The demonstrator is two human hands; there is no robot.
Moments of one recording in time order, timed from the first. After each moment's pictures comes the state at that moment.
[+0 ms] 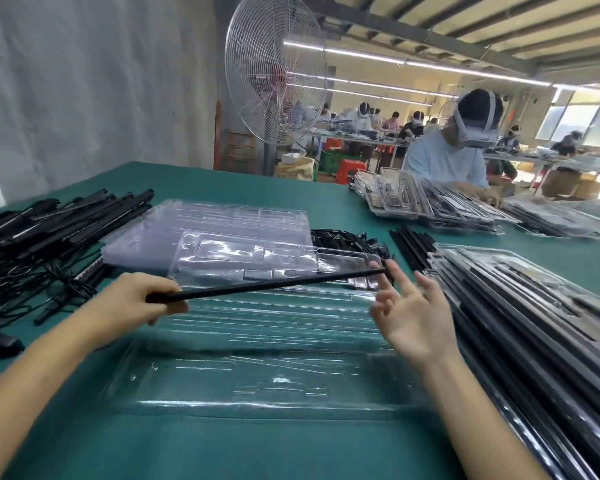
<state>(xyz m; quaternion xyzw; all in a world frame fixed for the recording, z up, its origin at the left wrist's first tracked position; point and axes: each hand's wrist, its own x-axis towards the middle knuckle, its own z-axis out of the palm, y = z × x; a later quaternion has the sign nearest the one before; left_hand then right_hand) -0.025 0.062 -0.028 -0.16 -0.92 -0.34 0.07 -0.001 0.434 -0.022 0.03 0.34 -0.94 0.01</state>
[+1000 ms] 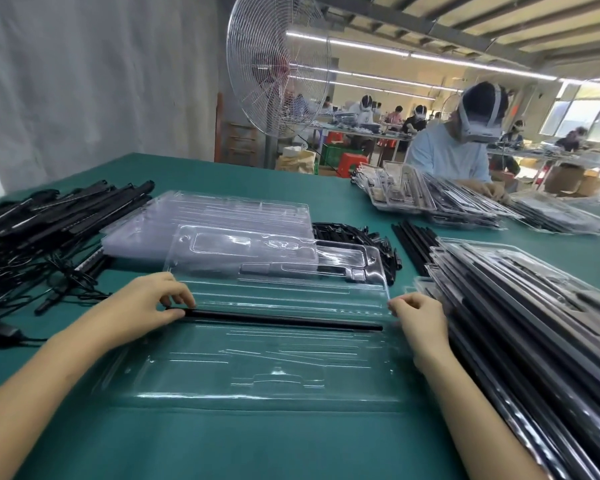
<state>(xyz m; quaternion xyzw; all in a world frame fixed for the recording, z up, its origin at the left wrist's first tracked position) -0.038 0.063 -0.054 -0.18 -0.95 -0.23 0.06 -0.030 0.458 -0.066 0.17 0.82 -0.50 -0.22</state>
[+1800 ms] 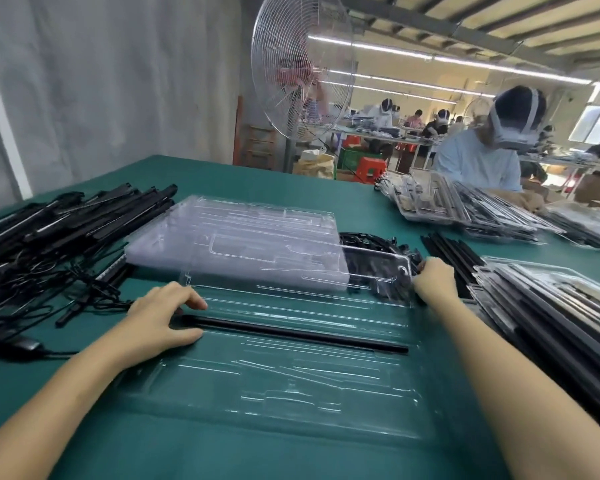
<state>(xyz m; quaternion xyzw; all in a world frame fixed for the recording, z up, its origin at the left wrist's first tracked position) -0.048 0.047 -0.072 -0.12 -0.95 -0.27 0.09 -0.149 0.461 -0.031 0.21 0.93 -0.27 -0.15</state>
